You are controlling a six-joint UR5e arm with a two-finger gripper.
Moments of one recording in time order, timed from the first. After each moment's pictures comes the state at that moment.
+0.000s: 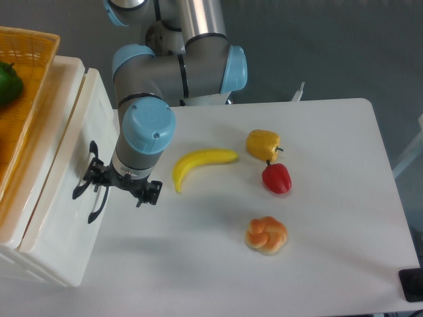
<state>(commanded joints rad) 2.21 -1.93 -1.53 -1.31 1.22 0.44</state>
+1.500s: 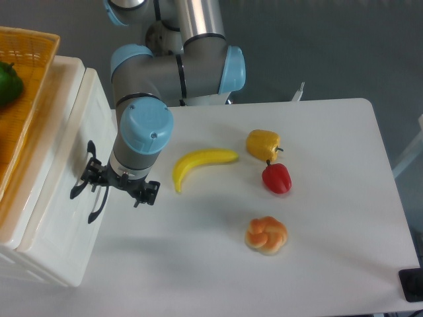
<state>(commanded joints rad) 2.22 -1.93 -1.52 -1.31 1.22 0.45</state>
